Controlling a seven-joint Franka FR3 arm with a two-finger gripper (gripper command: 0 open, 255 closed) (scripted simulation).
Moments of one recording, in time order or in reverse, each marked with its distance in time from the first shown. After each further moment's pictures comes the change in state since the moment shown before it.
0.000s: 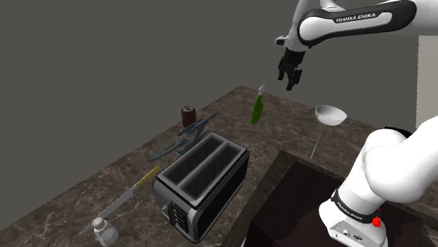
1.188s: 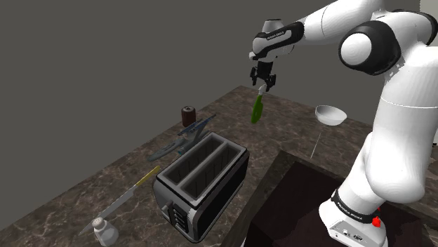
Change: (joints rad) arm 0.029 0.712 -0.198 0.451 0.371 0.155 -0.887
